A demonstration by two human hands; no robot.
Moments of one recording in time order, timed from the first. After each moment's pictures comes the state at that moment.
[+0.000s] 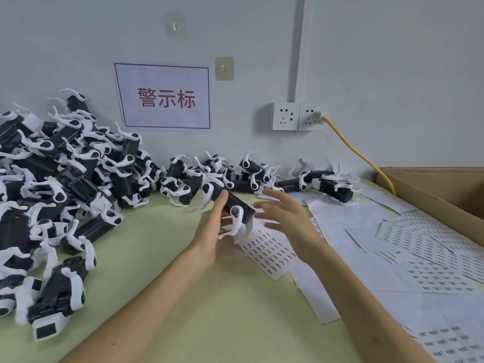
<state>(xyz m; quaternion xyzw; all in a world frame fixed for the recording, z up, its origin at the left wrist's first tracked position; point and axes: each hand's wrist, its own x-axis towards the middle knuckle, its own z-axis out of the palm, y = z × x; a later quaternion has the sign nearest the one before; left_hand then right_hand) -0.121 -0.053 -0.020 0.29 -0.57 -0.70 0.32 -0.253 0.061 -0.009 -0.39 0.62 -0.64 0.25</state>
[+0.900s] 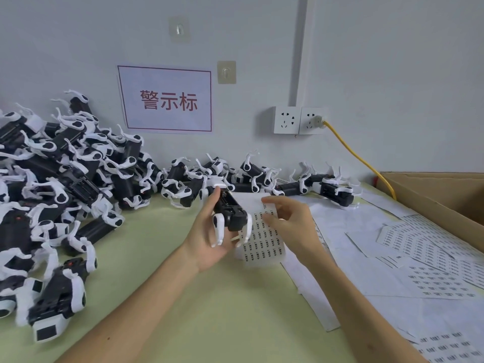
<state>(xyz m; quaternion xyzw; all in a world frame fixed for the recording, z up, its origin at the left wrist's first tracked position) -0.109 -0.064 -0.017 0.04 -0.47 -0.85 0.23 -0.257 0.057 -0.017 -0.42 0.68 -0.60 0.08</state>
